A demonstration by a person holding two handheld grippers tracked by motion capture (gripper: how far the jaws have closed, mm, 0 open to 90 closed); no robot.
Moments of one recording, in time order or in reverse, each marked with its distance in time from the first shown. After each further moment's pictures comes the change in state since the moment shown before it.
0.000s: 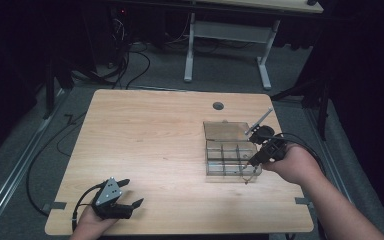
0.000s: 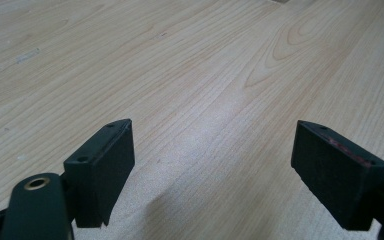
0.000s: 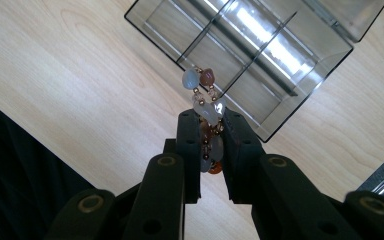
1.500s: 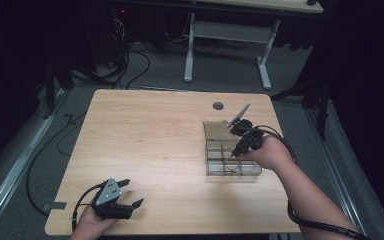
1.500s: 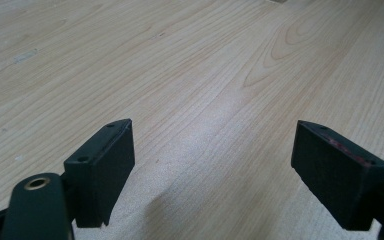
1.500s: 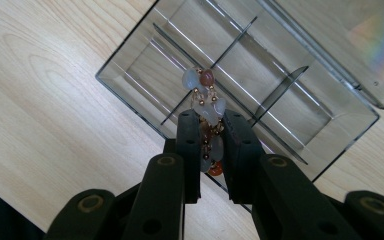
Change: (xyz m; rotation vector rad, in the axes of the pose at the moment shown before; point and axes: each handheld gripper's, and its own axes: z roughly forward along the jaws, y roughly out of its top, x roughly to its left) left arm 0.000 0.000 0.000 0.001 -0.005 0.003; right arm -0.011 0.051 0.057 0.018 0.017 0.007
